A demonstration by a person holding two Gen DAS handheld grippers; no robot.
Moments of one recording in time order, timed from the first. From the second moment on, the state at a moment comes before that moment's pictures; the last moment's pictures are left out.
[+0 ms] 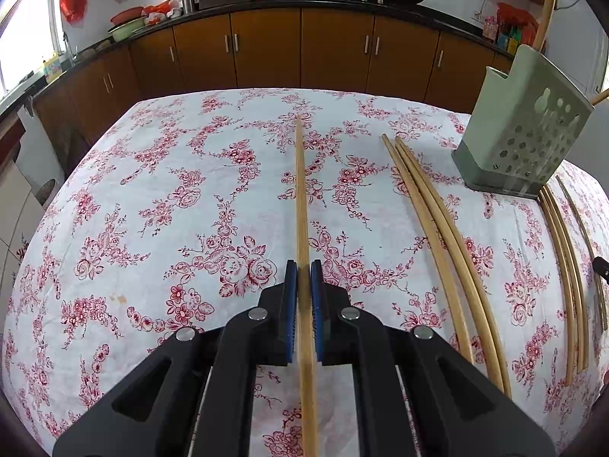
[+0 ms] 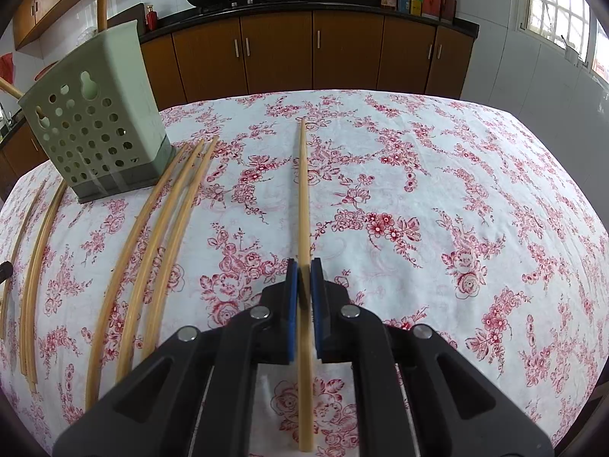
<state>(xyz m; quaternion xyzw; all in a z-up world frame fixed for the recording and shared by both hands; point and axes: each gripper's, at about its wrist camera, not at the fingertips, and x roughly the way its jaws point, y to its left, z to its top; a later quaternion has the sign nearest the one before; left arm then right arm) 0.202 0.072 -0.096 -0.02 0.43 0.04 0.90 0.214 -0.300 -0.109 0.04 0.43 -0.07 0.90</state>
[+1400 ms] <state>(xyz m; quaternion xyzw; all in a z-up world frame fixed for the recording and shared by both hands) 0.183 0.069 -0.096 0.00 0.44 0.05 0.90 0.201 -0.301 -0.108 0.05 0.43 -0.06 0.90</state>
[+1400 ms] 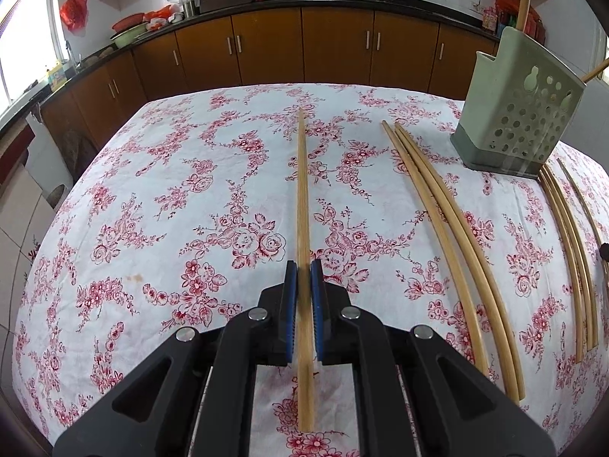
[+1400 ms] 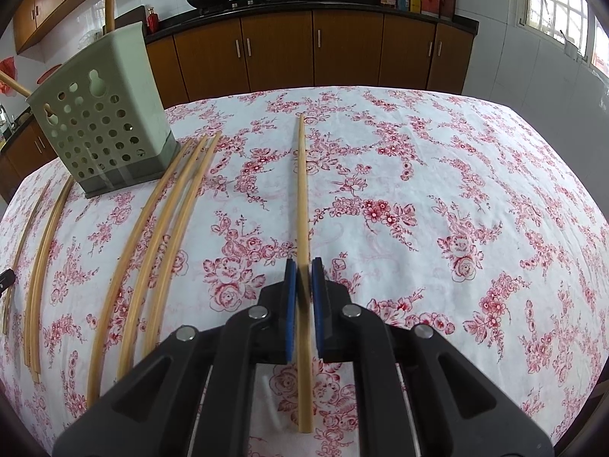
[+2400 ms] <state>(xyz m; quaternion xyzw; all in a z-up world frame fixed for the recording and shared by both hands) 0.168 0.085 -0.040 -0.02 0.42 0.01 0.91 0.171 -0.310 -0.022 0.07 0.33 -0.05 0.94</state>
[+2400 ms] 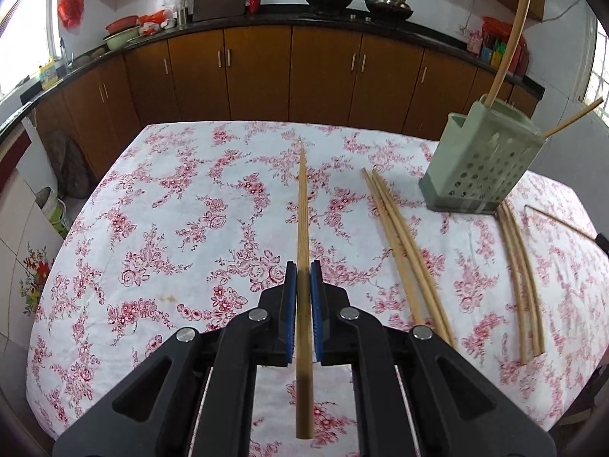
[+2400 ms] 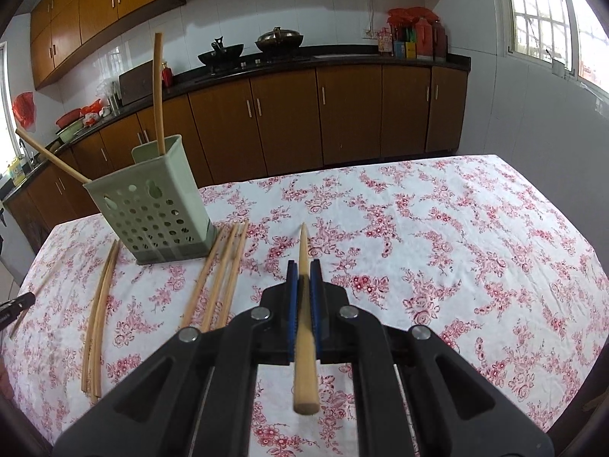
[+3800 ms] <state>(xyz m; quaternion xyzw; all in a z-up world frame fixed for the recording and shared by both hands) 0.140 0.089 0.053 -0.05 0.28 0.00 0.96 0.159 -0.315 0.021 0.09 0.27 -0.03 0.96</state>
